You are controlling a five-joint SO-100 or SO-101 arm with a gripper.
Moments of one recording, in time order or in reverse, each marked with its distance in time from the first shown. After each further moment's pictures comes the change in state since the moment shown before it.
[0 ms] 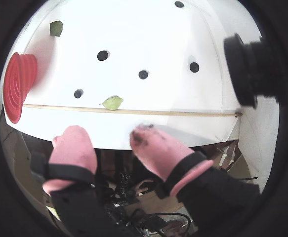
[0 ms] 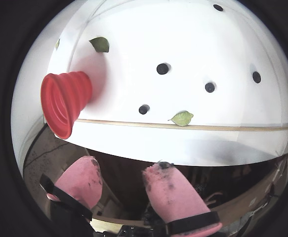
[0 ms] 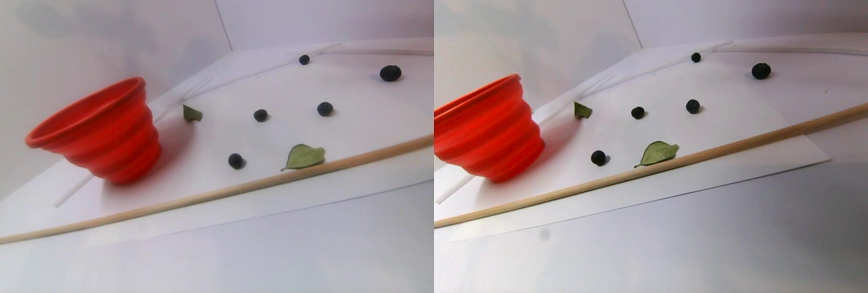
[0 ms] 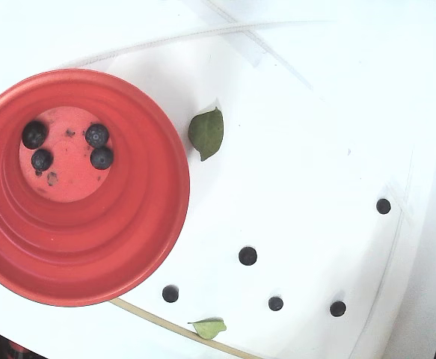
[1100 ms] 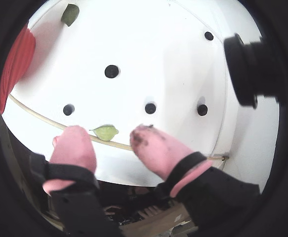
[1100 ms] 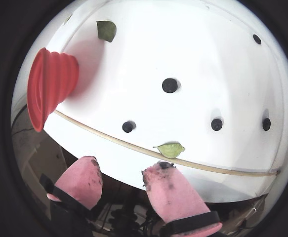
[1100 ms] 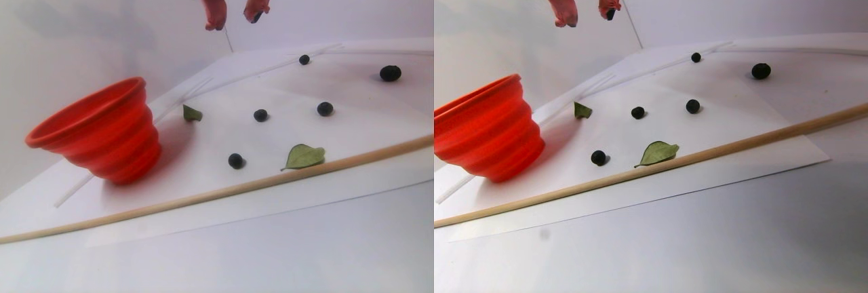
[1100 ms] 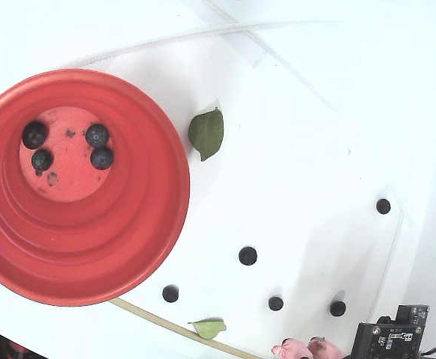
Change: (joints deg) arm -0.3 -1.0 20.2 -25.6 -18.6
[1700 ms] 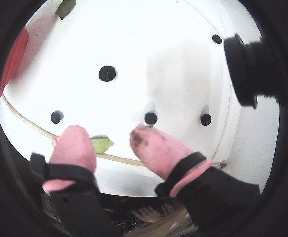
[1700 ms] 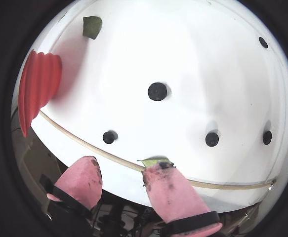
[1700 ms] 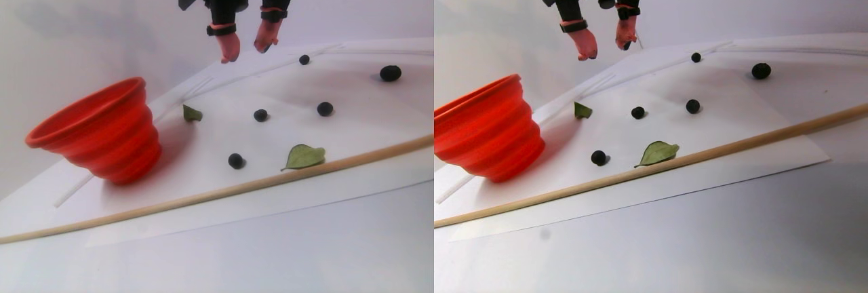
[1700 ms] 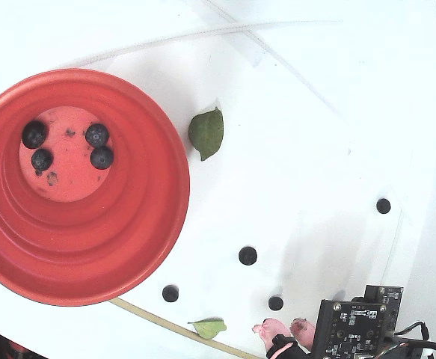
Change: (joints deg) arm 2.4 -13.9 3.3 -17.3 -5.2
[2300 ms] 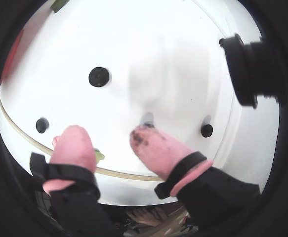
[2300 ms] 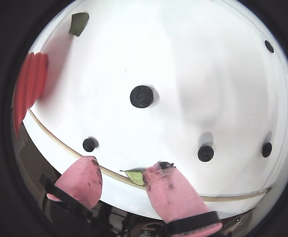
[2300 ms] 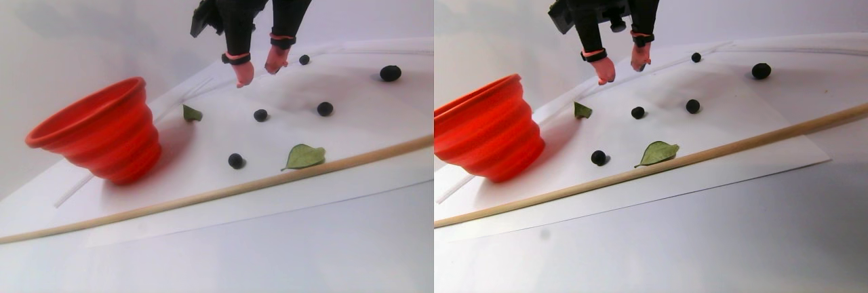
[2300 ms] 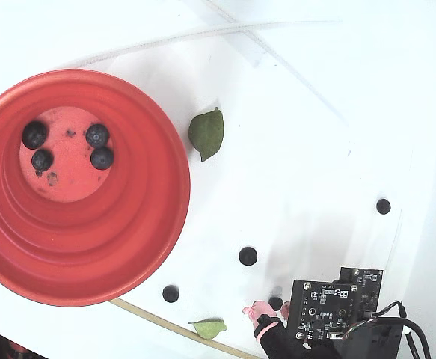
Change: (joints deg) arm 3.2 -16.4 0.0 -16.6 -5.9
